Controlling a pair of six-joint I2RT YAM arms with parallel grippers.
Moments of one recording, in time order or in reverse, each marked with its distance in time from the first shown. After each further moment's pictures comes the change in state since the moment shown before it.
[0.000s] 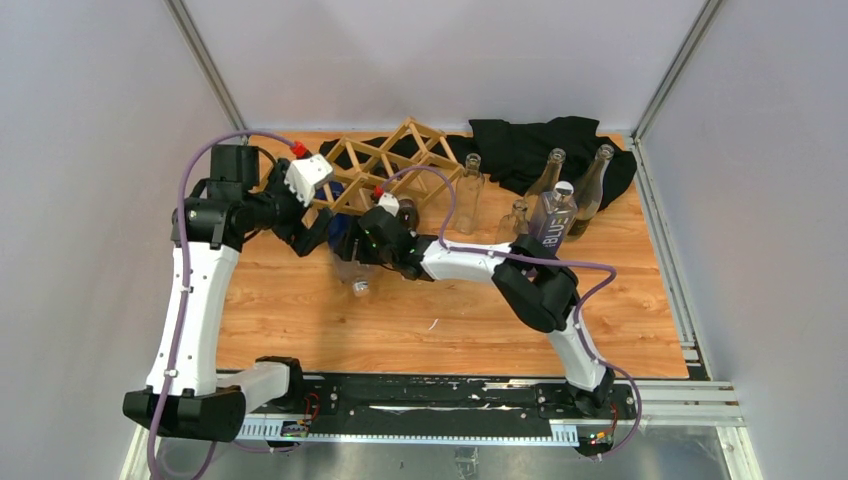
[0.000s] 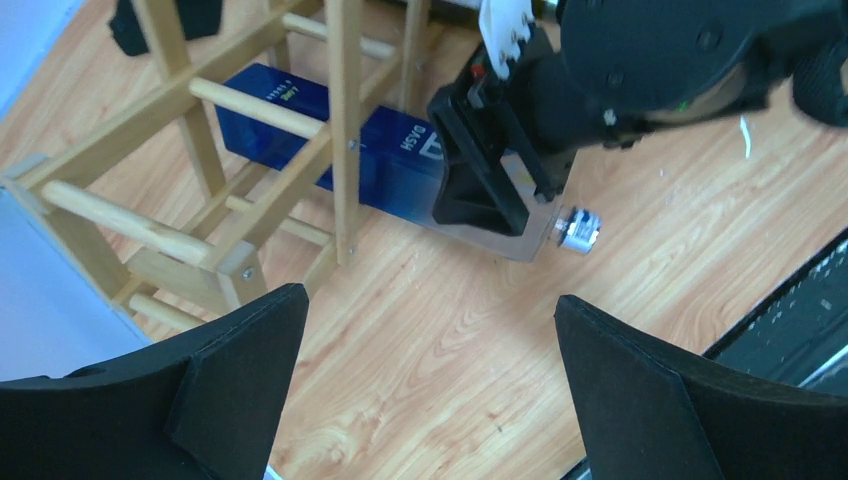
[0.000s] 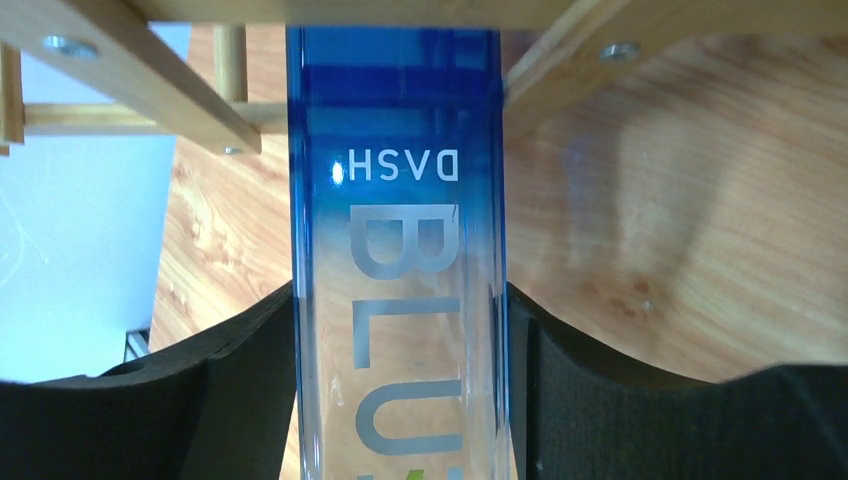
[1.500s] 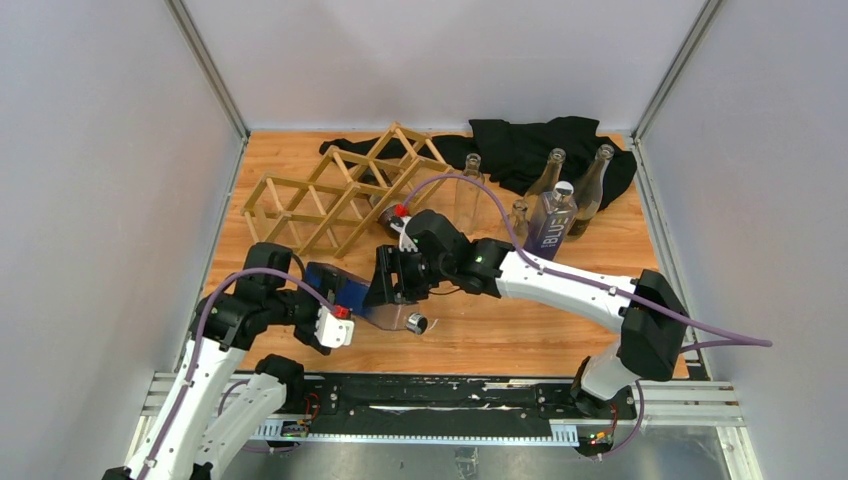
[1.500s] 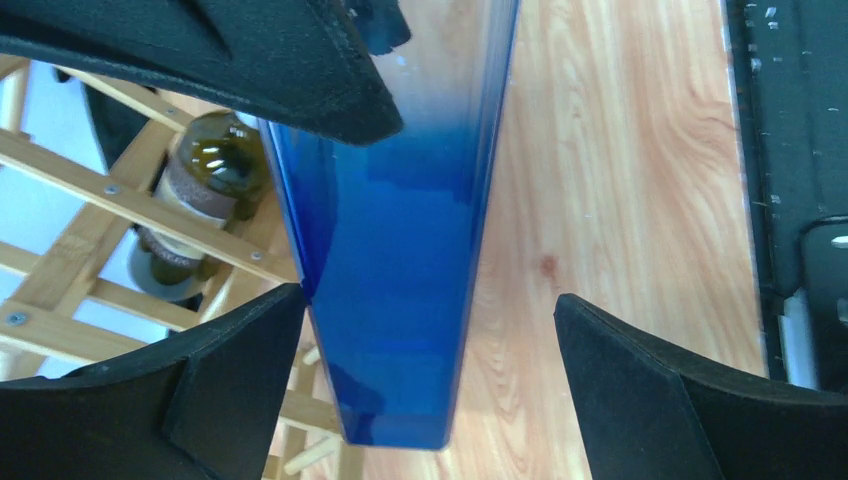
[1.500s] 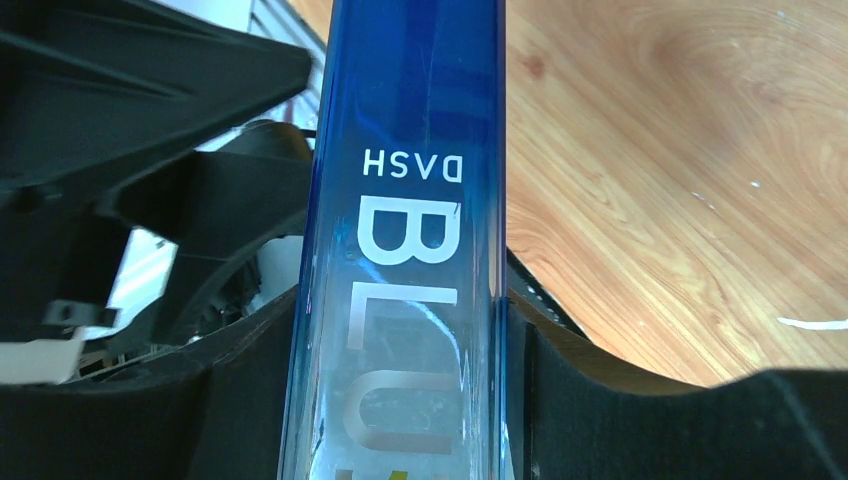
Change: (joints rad) left arm -0.256 -0.495 -0.640 -0.017 0.151 0.882; right arm 0.050 -0.608 -0.322 -0.415 -0.459 -0.020
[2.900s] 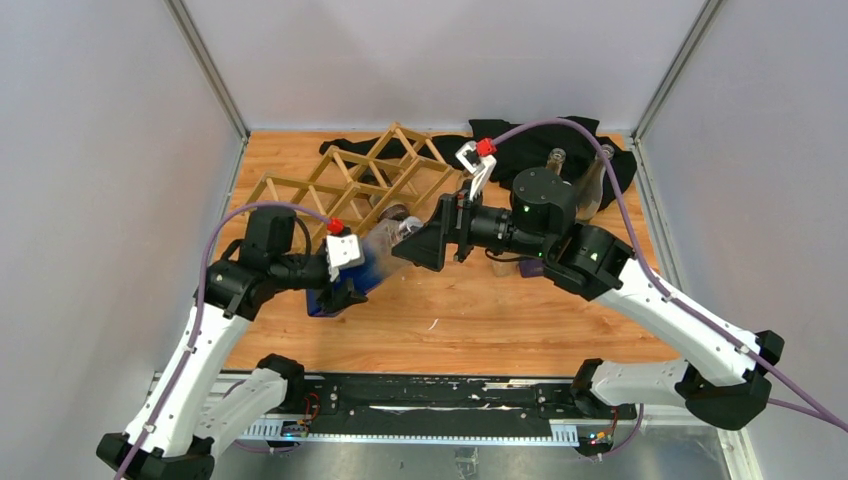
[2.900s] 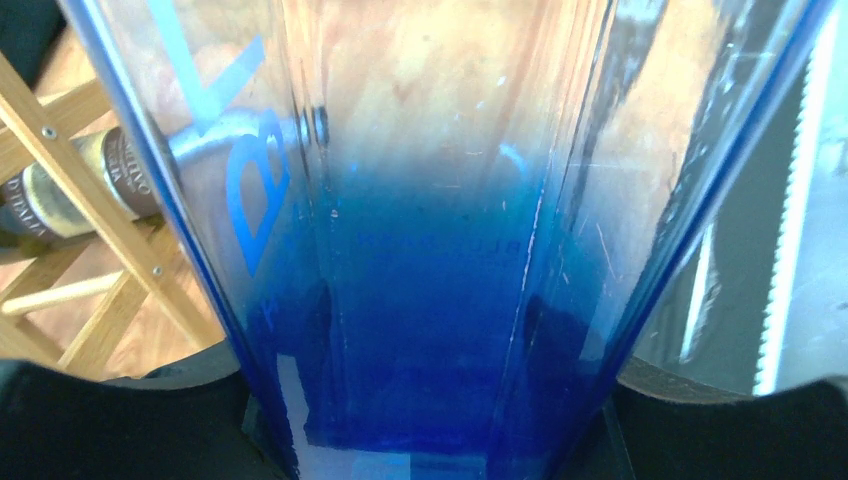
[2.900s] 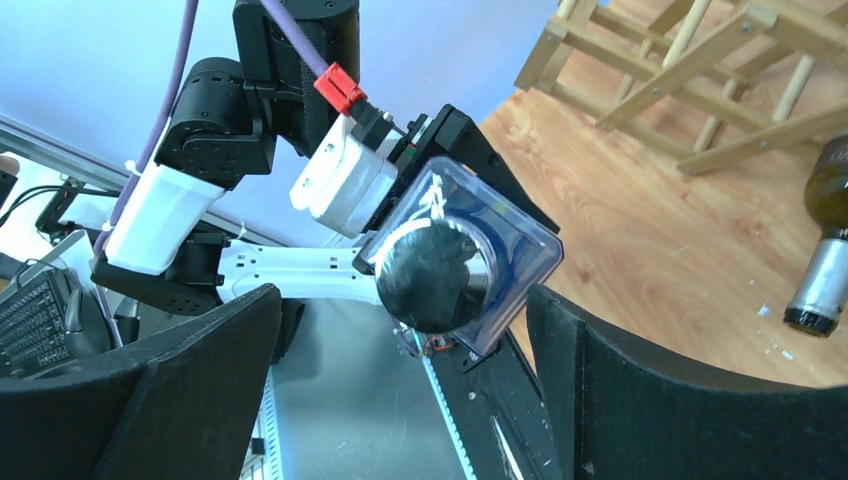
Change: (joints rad) left arm -0.027 0.161 0.152 0.204 0.164 -0.812; right arm -0.080 -0.380 0.174 -0.047 0.034 -0.218
